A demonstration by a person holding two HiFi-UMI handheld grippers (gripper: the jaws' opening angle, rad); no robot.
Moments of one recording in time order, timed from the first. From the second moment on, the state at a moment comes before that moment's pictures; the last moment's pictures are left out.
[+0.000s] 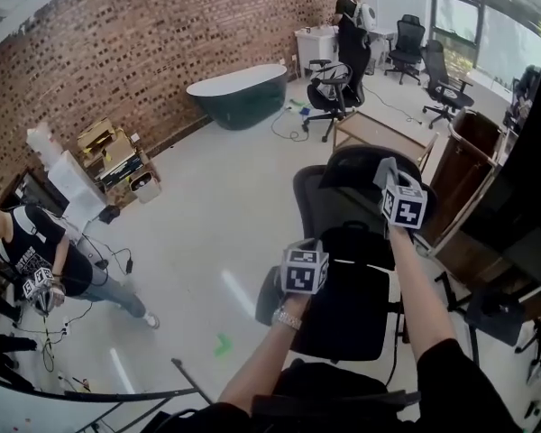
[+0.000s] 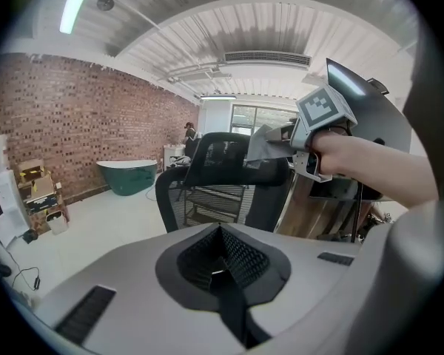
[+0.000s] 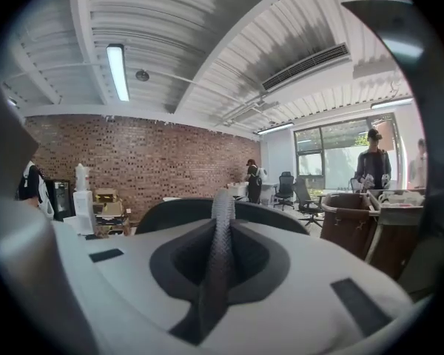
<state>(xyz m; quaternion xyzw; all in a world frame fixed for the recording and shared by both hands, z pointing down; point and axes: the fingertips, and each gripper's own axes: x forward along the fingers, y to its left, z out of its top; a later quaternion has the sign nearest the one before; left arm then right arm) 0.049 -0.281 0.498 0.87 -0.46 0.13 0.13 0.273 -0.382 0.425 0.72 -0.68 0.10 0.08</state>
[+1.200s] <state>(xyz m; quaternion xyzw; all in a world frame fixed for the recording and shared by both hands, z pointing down) 0.040 -0.268 0.506 0.85 -0.48 0.14 0.15 0.114 -0.378 0.432 0.60 -0.79 0.09 0.09</state>
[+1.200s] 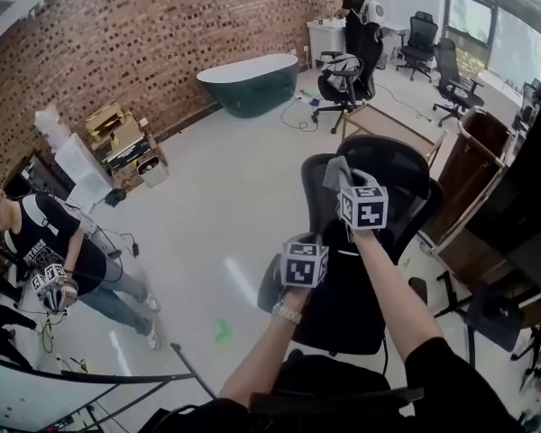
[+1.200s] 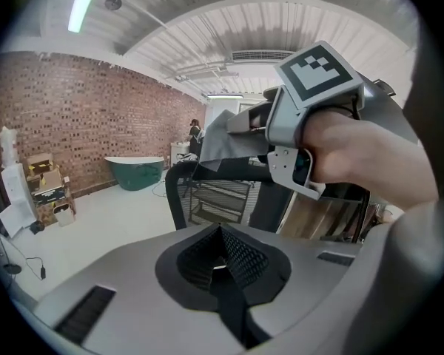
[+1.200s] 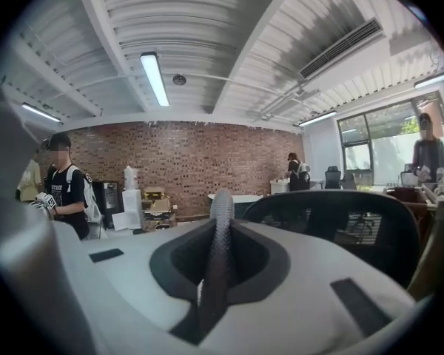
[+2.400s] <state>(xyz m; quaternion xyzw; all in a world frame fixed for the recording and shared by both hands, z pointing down) 0.049 -0.262 0.522 0.86 -0.47 0.15 0.15 0.406 -0.315 0.487 0.77 -0.61 0.09 0.16</state>
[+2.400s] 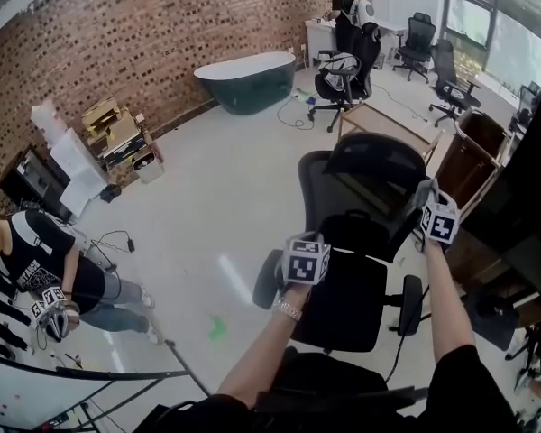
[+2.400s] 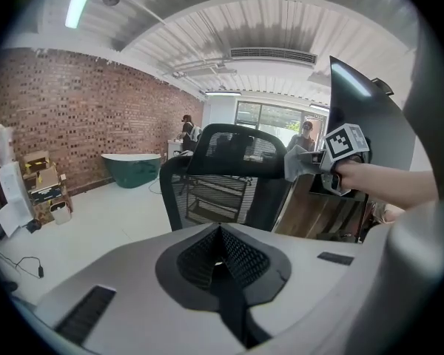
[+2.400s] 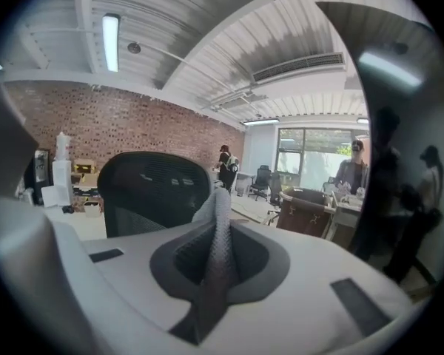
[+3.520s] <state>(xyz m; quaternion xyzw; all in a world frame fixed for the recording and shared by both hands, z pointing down) -0.066 -0.280 0.523 0.80 -0.56 0.15 0.16 0.050 -0.459 0.575 0.56 -0.80 0.07 0.19</state>
